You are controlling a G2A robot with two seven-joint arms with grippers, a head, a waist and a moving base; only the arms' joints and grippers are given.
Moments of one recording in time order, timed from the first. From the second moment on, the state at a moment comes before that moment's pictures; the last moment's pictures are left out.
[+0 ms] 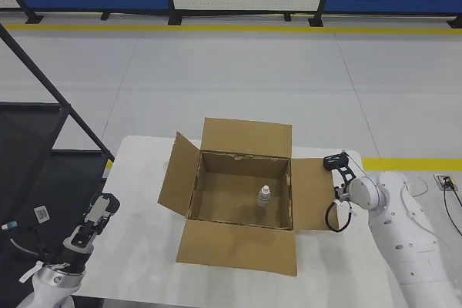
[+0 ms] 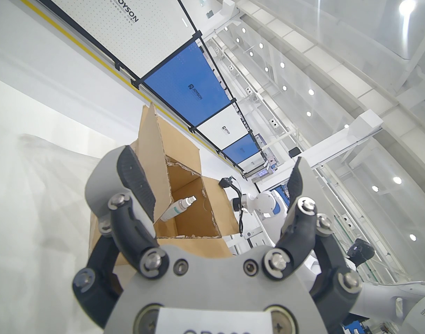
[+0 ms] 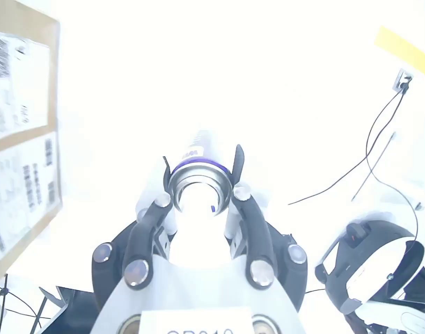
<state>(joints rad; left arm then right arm) 1.54 -1.37 -1.95 -2.00 0.01 -0.40 -0.56 -0.65 -1.20 1.30 -1.16 -1.20 -0.10 1.22</state>
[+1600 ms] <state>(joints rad) 1.54 -1.37 -1.95 -2.00 0.01 -0.40 -0.56 -0.93 -1.13 1.49 -1.94 -1.26 -0.03 1.19</state>
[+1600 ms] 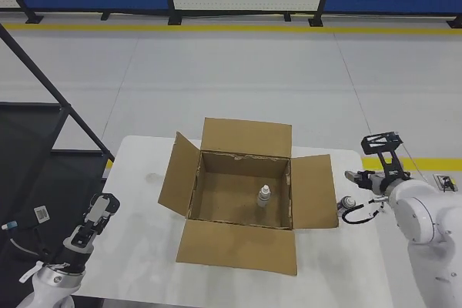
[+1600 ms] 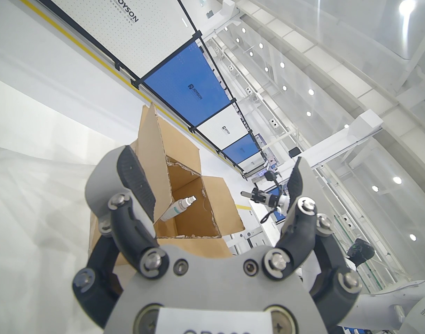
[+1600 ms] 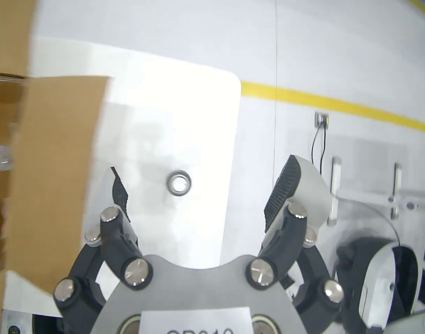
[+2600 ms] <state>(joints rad) 1.54 -1.37 -1.95 -2.00 0.01 -0.40 -0.56 -0.35 -1.34 0.71 -1.05 -0.89 -0.28 1.07</state>
